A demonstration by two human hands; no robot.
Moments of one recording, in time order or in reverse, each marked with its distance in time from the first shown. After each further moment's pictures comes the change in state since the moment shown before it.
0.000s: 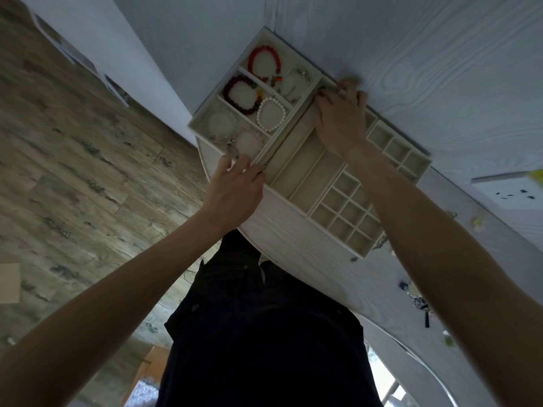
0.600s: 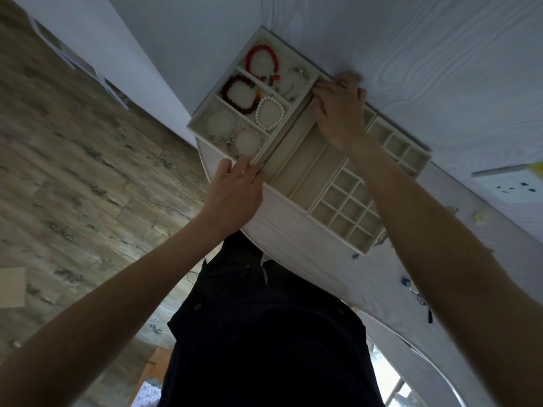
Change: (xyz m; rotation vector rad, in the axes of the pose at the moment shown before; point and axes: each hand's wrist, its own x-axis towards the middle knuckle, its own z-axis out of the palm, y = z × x) left_hand -0.005 0.003 -0.002 -0.093 0.027 -0.017; right_hand 0.003 0.003 -0.001 0.219 0.083 0.045
